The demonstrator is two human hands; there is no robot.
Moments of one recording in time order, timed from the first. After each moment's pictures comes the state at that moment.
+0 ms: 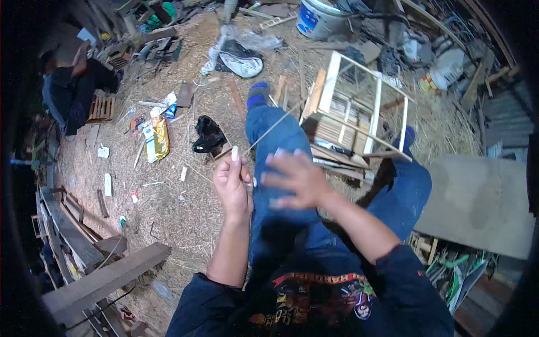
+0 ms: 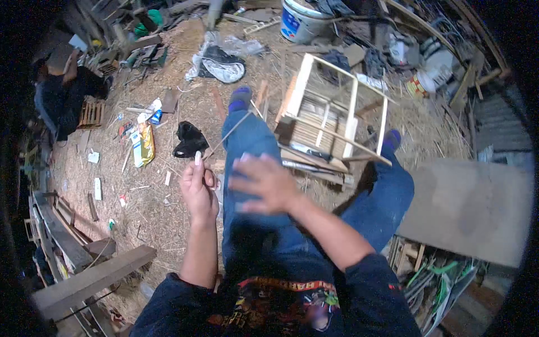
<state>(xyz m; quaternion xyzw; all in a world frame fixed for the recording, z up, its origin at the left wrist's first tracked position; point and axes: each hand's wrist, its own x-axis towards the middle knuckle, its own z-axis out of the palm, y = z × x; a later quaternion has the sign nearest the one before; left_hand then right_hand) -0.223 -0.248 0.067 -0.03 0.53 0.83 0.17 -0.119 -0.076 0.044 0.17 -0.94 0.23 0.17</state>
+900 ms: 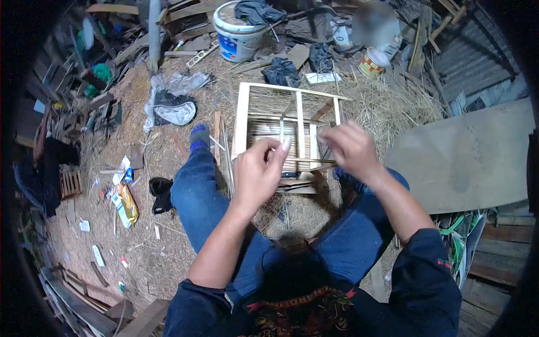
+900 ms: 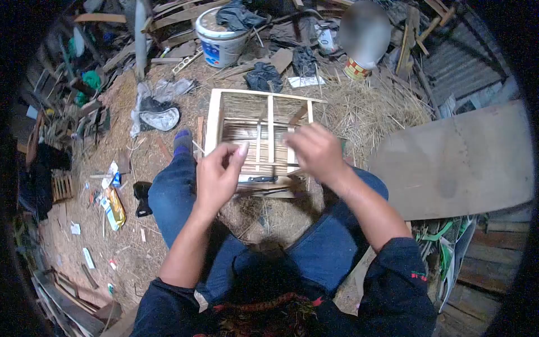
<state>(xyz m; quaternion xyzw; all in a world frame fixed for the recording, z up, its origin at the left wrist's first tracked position) -0.197 -0.024 0.120 0.40 0.74 0.52 0.16 -0.024 0.155 0.124 -0.10 -0.94 0.08 0.30</state>
